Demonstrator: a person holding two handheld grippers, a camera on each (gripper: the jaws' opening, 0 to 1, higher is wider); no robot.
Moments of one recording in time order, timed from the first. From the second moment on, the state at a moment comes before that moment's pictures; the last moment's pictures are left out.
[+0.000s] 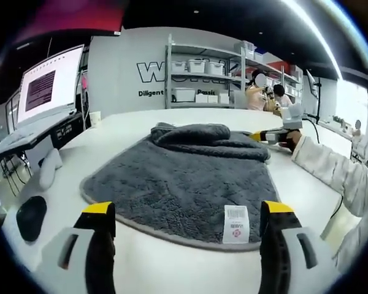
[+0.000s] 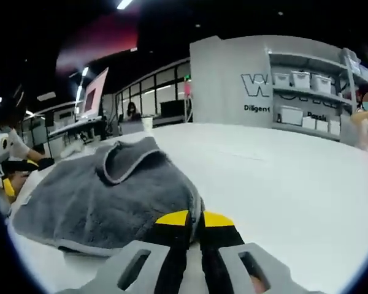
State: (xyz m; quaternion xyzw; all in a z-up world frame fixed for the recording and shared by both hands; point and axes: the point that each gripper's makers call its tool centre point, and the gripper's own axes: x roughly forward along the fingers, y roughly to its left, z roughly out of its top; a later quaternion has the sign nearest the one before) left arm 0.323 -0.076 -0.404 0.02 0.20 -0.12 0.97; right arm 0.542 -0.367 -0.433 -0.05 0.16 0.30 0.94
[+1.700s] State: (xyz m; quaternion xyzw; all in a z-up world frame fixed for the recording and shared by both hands) left arm 0.319 -0.044 -0.407 0.00 0.21 -0.09 0.97; right arm 0.442 -0.368 -0.433 -0.19 0.16 0.31 0.92
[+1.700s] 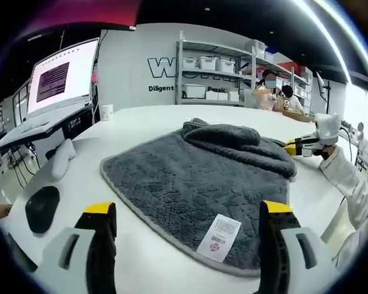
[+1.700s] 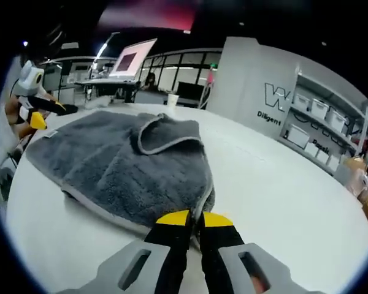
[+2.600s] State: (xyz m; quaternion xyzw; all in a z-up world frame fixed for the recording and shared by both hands) left arm 0.311 -0.032 -0.408 -0.01 0.21 -0.08 0.97; right arm 0.372 -0.352 -0.435 -0.22 0.20 0.36 0.88
